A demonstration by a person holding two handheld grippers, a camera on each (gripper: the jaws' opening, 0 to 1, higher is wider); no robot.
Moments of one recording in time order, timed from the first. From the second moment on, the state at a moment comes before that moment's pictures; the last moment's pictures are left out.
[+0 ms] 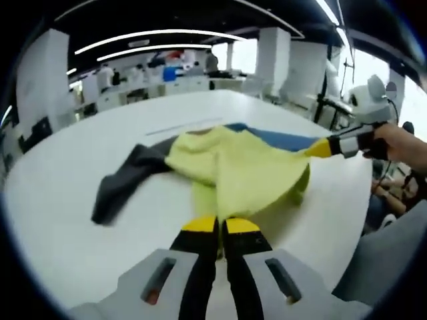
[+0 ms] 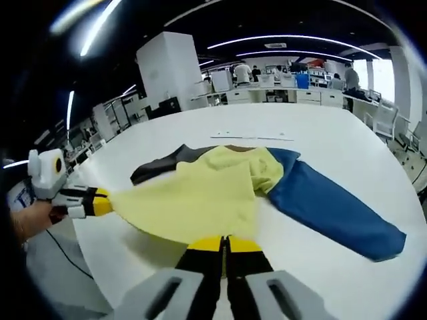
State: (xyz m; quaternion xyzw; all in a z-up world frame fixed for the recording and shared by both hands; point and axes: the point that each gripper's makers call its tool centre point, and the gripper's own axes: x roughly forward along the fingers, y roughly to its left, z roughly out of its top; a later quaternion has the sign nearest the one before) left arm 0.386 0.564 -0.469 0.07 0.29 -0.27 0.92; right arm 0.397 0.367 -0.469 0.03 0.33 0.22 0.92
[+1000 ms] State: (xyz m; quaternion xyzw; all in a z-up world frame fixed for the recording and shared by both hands) left arm 0.375 0.579 -0.514 0.07 0.35 -0.25 0.90; right arm 0.405 0.424 -0.487 0.04 0.34 0.30 0.89
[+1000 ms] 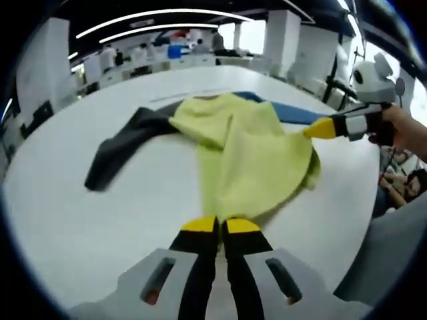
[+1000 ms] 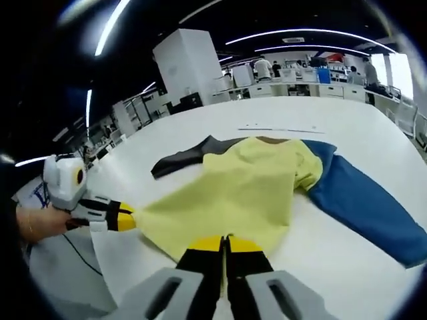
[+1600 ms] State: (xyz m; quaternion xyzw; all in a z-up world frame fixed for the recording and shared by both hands) left arm 0.379 0.582 -0.523 0.06 0.36 -0.25 0.90; right arm 0.432 0.453 -0.516 0.04 0.38 0.31 0.87
